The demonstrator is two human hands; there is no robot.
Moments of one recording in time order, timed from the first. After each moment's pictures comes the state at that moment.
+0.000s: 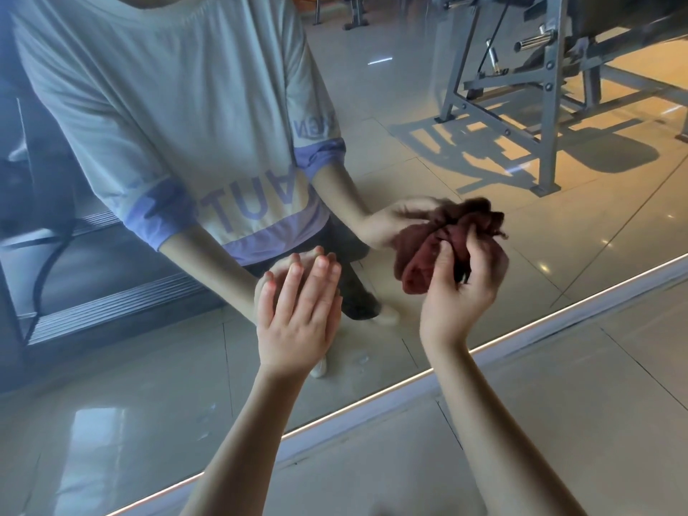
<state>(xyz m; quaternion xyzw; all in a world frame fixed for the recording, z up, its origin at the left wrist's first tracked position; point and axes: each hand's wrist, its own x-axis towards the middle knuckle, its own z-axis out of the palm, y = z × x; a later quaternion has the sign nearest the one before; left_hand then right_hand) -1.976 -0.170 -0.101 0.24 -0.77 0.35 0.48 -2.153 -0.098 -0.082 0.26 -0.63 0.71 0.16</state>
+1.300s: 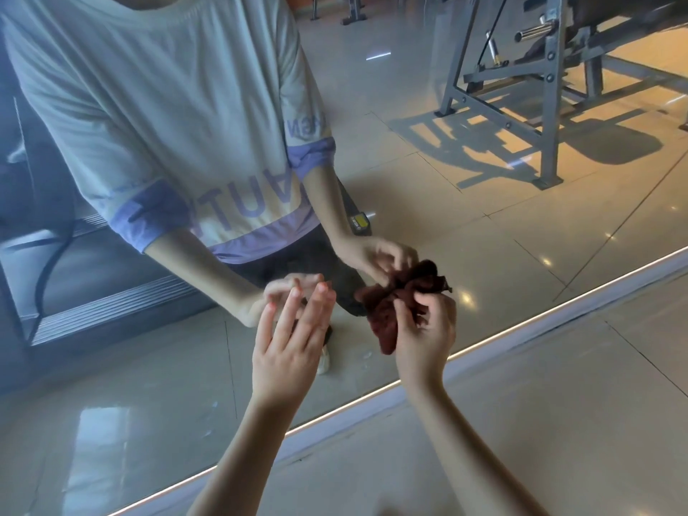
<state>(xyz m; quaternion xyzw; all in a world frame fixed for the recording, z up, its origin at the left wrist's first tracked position) -1.943 -0.154 -0.129 0.24 -0.83 0.34 0.38 -2.106 -0.076 -0.142 0.24 -0.70 0.67 -0.03</state>
